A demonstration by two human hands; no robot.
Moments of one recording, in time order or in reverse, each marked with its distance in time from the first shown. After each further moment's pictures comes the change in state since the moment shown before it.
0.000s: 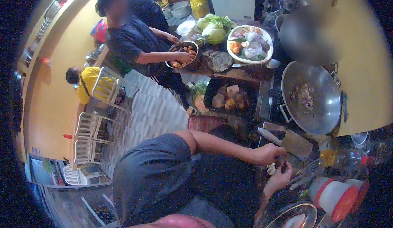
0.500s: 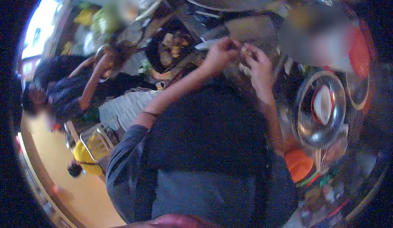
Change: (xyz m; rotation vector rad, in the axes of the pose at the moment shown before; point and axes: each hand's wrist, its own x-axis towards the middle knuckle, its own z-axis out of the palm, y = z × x) left_hand 0.011 -0.010 -0.009 -0.482 -0.086 -0.361; right_hand -0.004 -0.028 0.000 0.517 -0.130 0.207
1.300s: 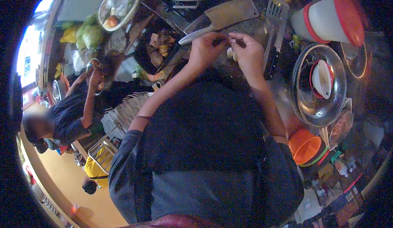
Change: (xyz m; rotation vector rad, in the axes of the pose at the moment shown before) left_hand -0.016 0.015 0.005 0.520 0.041 0.292; right_hand -0.007 0.003 0.000 -0.277 0.144 -0.178
